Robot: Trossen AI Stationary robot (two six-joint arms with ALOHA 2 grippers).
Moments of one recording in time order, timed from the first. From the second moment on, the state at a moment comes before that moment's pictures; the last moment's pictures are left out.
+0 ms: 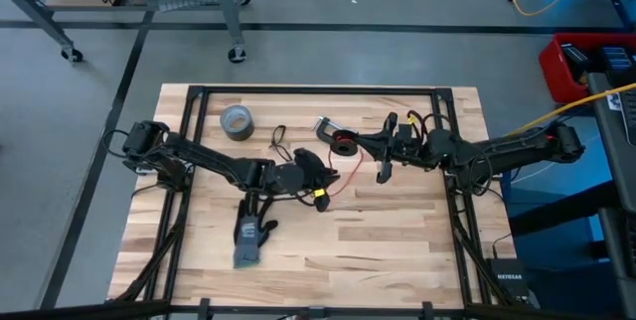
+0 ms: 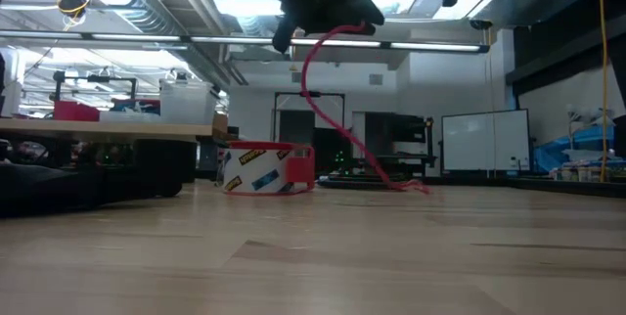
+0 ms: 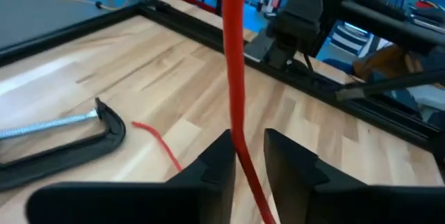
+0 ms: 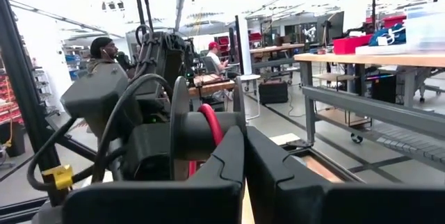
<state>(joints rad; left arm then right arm) -0.19 1.70 1.10 0.22 -0.50 -0.47 0.07 1.03 0.57 0.64 0.26 0.10</state>
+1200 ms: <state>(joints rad) -0.17 1.70 1.10 0.04 -0.62 -0.45 0.07 1.03 0.56 0.52 0.39 0.04</state>
